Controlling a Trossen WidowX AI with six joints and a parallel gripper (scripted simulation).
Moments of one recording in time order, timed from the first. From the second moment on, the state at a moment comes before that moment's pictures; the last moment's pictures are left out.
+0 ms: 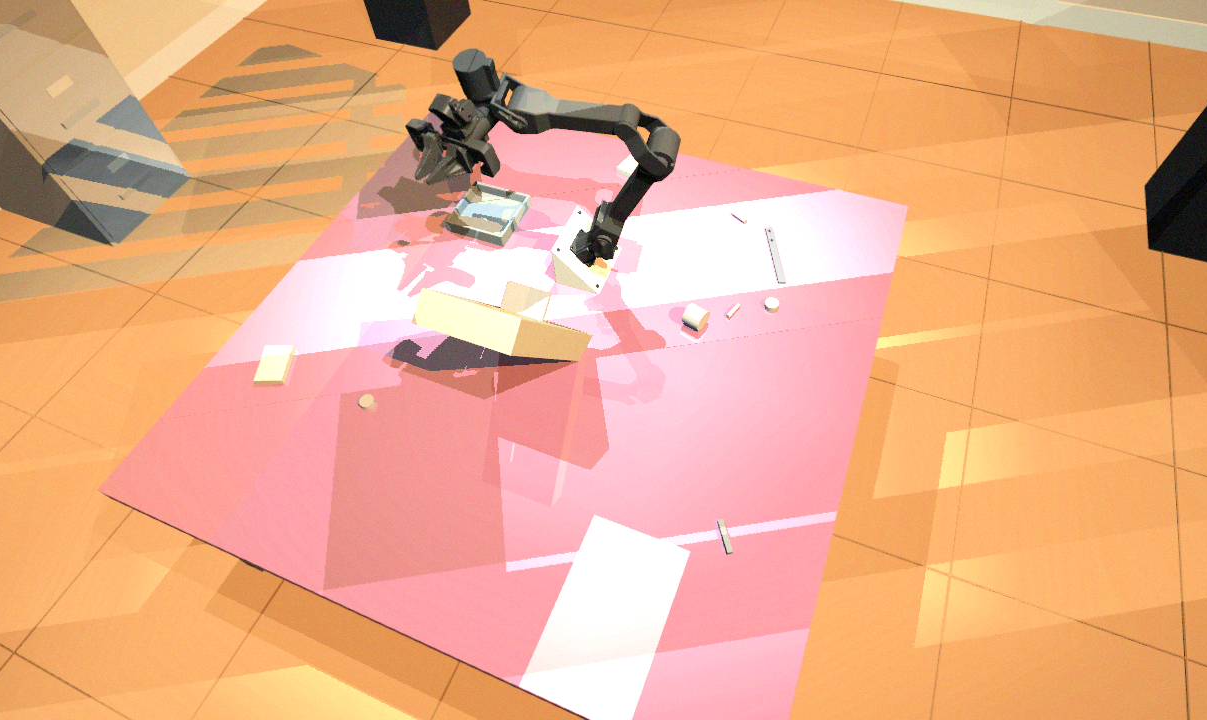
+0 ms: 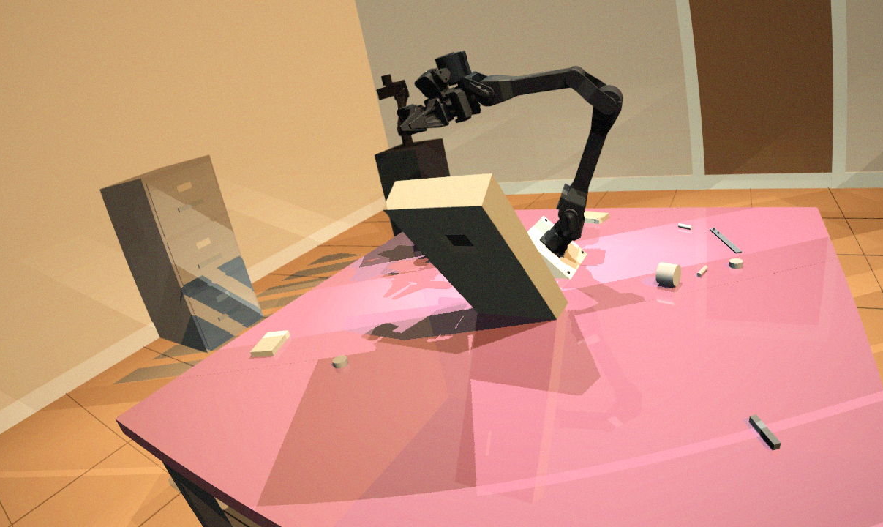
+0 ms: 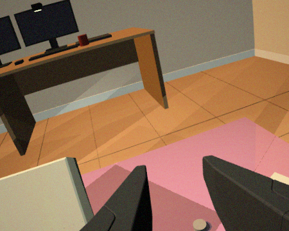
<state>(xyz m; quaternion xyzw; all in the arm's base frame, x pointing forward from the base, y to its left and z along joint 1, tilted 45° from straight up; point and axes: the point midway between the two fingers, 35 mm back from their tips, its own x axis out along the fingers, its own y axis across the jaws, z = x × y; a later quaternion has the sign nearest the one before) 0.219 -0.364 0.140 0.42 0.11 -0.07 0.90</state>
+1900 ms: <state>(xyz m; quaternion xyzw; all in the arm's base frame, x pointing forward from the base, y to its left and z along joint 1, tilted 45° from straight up) 0.312 -0.164 0.162 0.76 0.30 -0.05 0.58</state>
